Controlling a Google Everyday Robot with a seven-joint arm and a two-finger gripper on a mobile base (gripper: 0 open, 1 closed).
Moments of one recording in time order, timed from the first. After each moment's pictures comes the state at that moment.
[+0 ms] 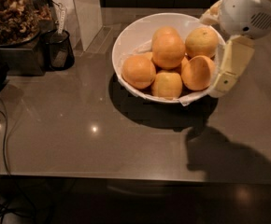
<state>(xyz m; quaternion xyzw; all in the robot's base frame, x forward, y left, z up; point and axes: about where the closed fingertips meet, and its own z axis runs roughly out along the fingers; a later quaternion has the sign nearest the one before) 0.484 -0.156 0.991 -0.66 0.72 0.02 0.21</state>
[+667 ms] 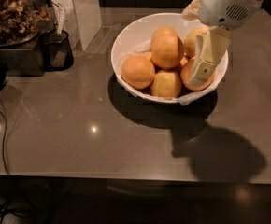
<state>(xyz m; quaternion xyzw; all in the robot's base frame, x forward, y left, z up) 0.514 -0.122 0.990 -0.67 0.70 0.05 0.22</state>
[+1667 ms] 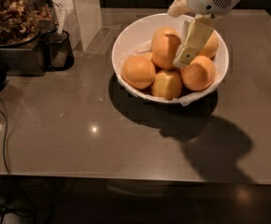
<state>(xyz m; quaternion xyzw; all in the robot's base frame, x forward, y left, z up) 0.550 -0.102 1.001 -0.69 0.68 0.06 0.24</state>
